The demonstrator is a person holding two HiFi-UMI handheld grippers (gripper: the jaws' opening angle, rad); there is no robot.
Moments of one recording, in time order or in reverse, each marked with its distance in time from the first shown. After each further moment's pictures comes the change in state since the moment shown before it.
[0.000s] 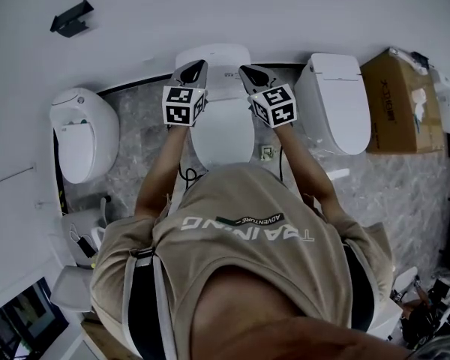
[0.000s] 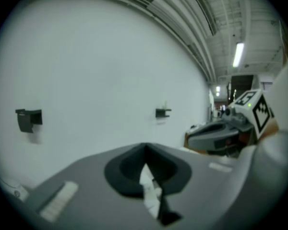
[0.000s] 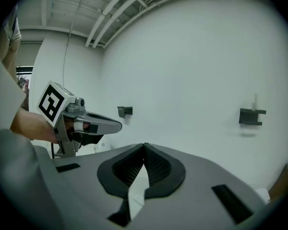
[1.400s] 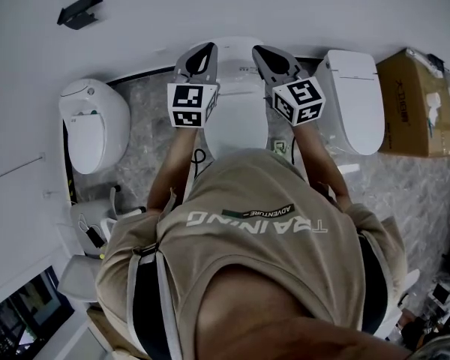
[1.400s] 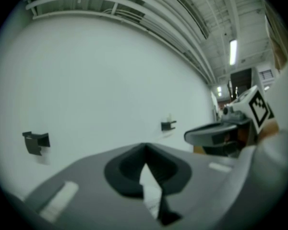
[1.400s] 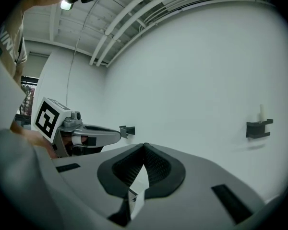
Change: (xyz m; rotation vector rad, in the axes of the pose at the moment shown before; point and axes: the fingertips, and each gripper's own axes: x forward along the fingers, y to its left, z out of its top) left arm -0.022 0.009 0.074 0.091 -0.144 0.083; right arm -0.009 -0.002 0.085 0.014 -0.219 0.038
